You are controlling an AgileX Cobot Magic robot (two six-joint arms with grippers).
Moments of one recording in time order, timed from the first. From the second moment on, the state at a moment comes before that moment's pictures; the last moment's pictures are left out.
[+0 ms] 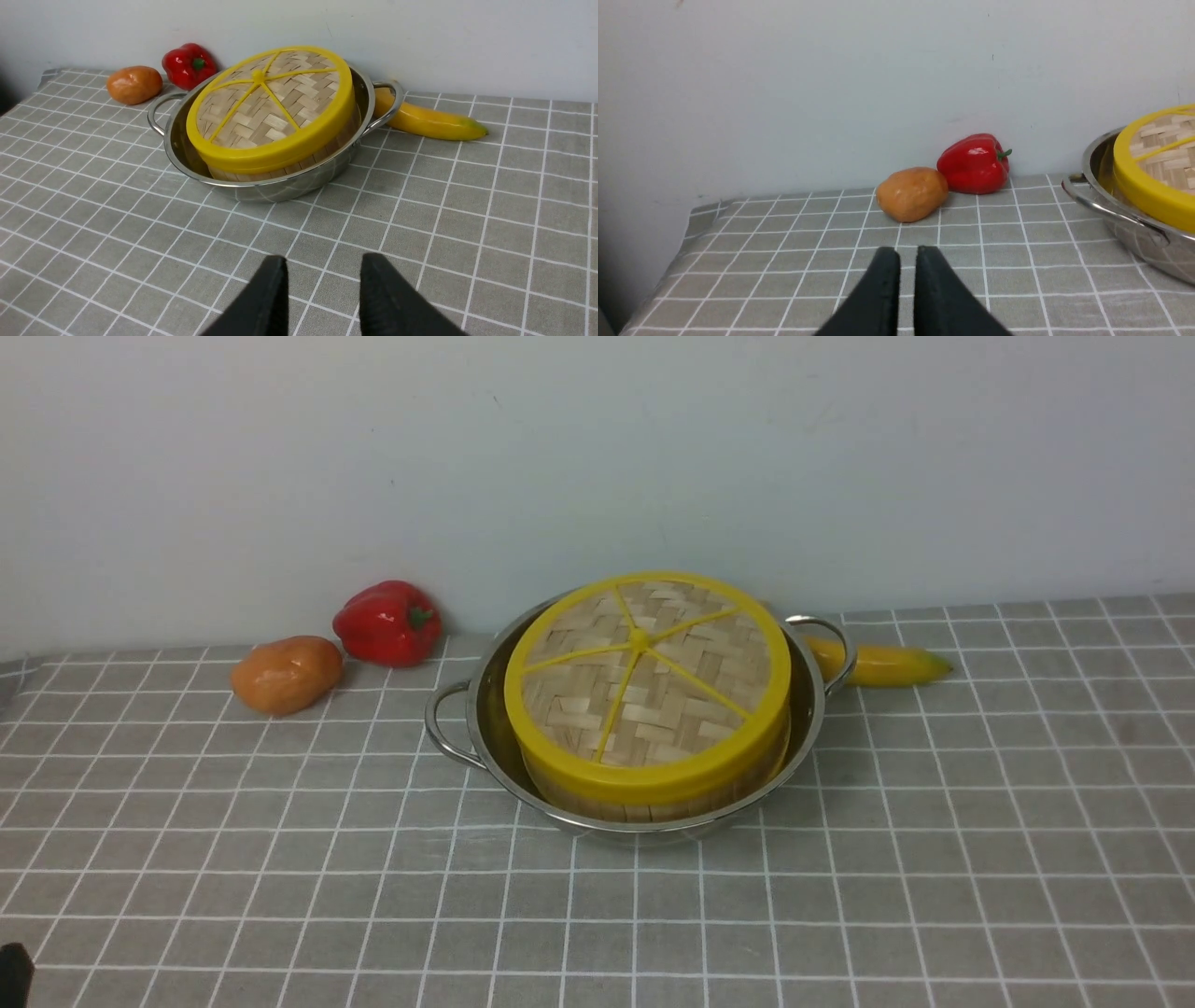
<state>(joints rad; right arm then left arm) 0.31 0.30 -0.64 0.18 0.91 0.12 0.06 0.05 0.01 0.15 0.11 -0.06</state>
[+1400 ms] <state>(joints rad) -0.11 0.00 0.01 0.13 0.18 0.02 0.06 0.05 0.01 0.15 0.11 -0.06</state>
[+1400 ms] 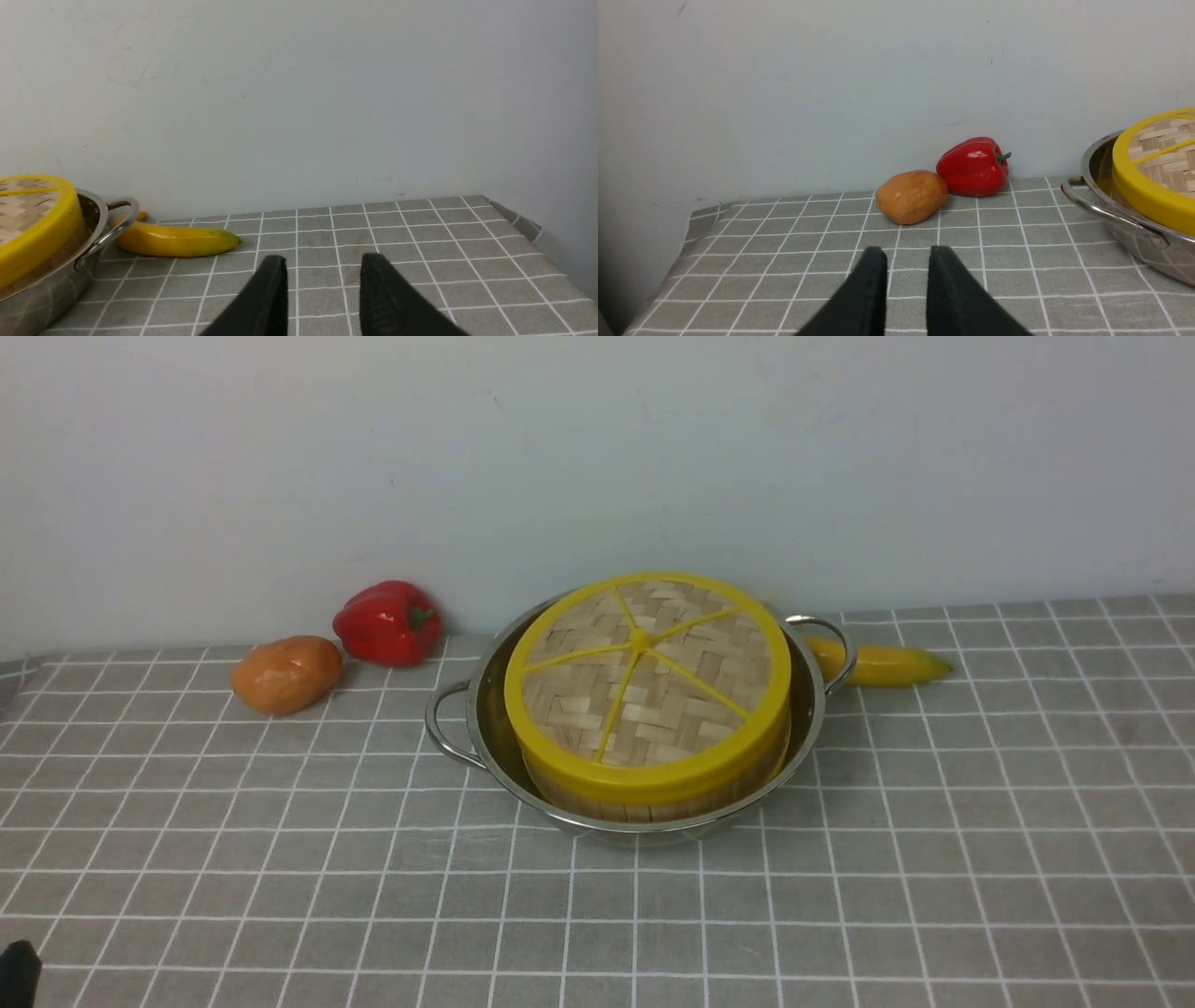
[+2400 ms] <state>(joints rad) -0.11 0.00 0.01 0.13 0.19 0.02 0.06 0.05 0.01 0.15 0.11 -0.06</state>
